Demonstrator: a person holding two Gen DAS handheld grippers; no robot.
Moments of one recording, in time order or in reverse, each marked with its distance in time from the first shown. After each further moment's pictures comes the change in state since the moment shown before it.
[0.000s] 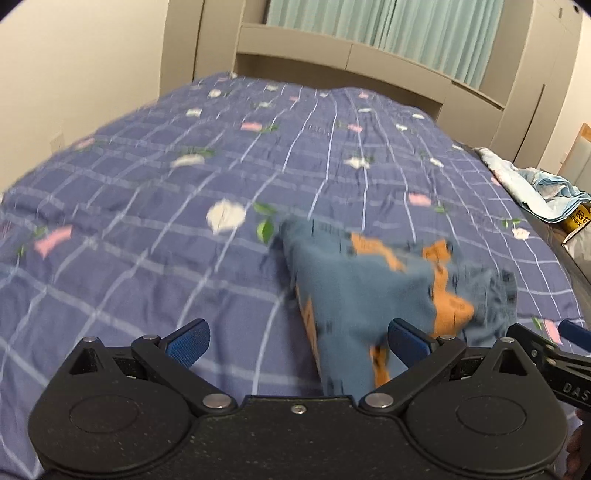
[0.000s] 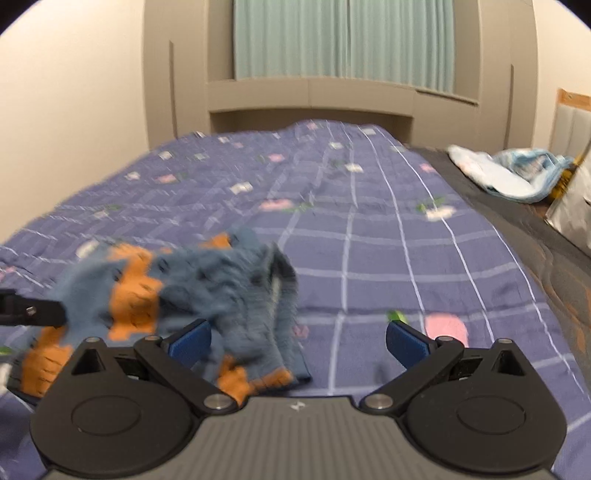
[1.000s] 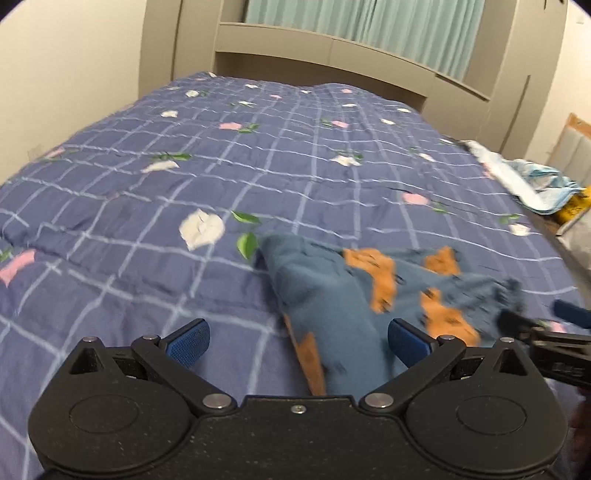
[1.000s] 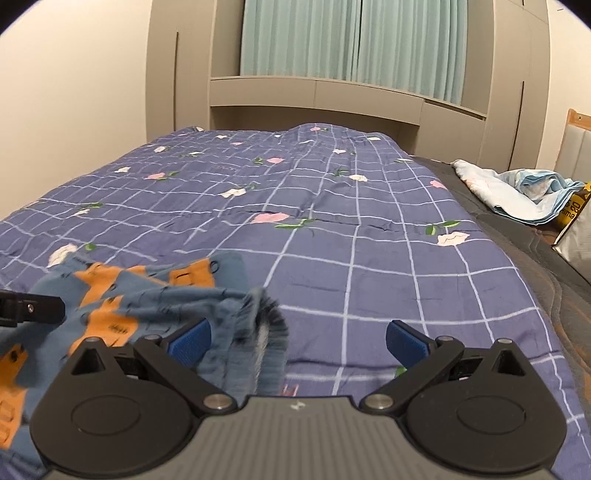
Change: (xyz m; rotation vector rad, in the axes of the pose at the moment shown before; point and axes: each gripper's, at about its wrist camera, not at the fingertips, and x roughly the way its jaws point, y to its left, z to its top) left arm 0.028 0.001 0.008 0.029 0.020 -0.067; right arm 0.042 0.000 0.013 -0.053 0.040 -0.029
